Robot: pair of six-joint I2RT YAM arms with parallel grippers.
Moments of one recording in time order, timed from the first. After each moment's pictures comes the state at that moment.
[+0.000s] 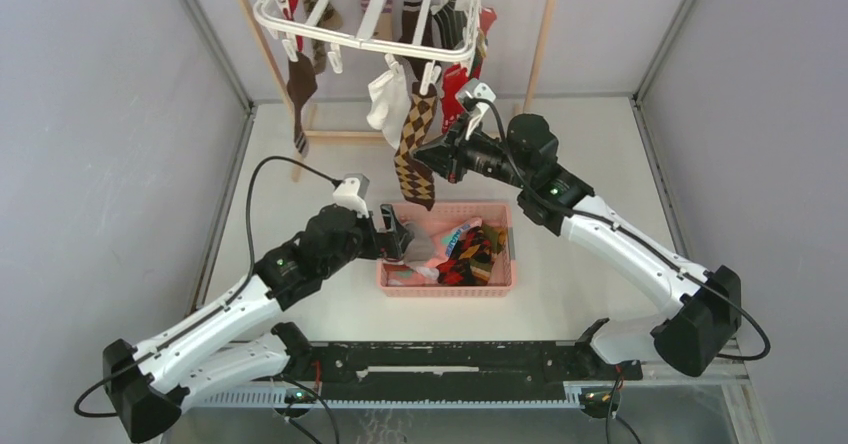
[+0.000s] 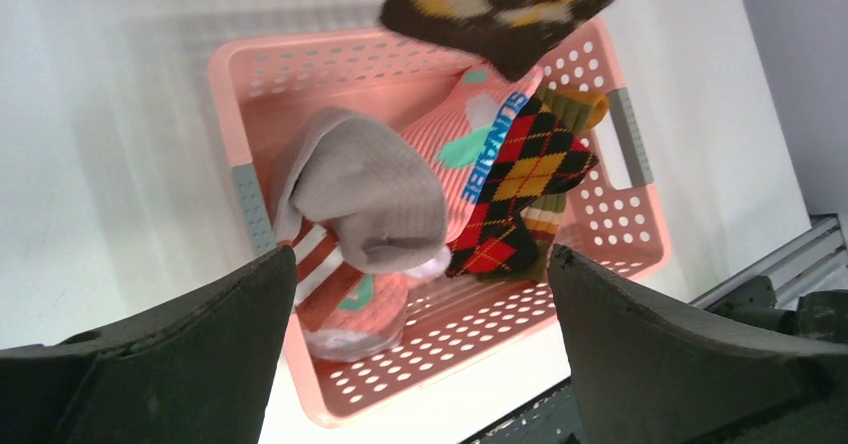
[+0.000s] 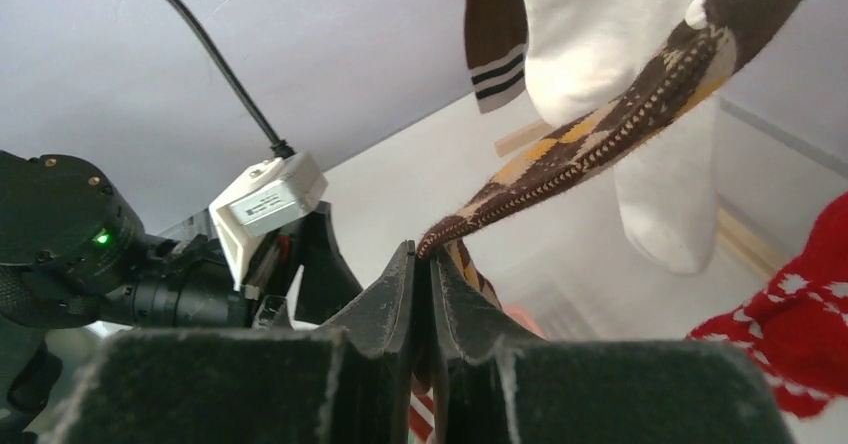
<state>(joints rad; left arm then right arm) -0.81 0.83 0.70 -0.37 -0.20 -0.61 0.69 1.32 1.20 0.09 -0.42 0.26</state>
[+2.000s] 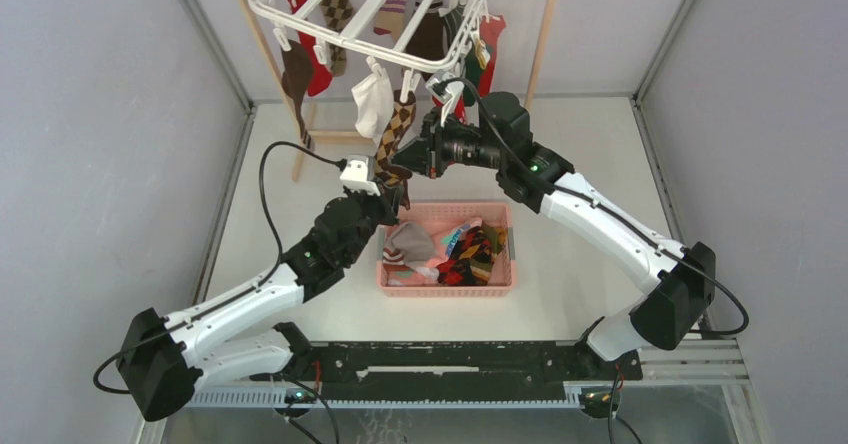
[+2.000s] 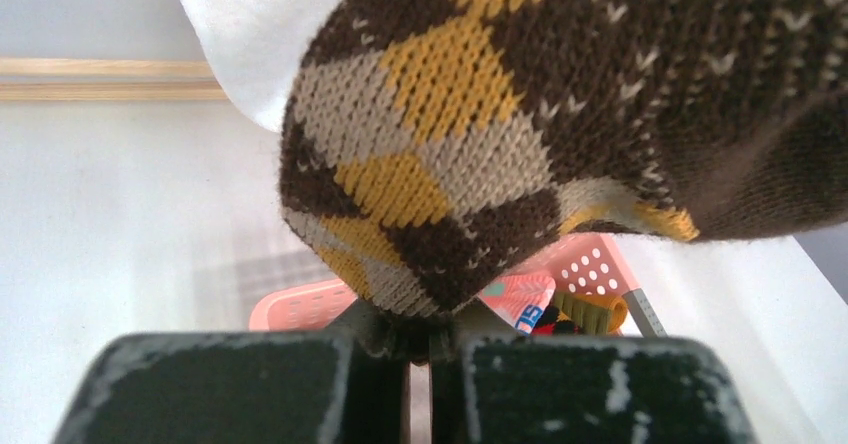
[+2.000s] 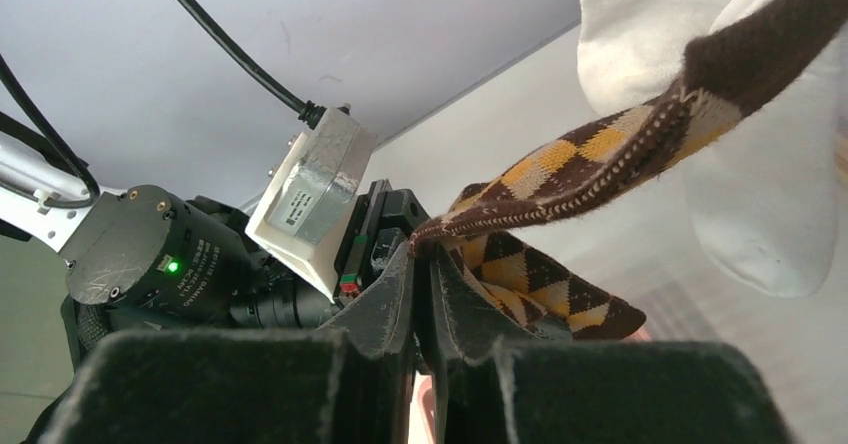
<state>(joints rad) -0.81 1.02 0.65 0.24 -0.41 -0.36 0.72 1.48 1.45 -0.10 -0.54 0.38</state>
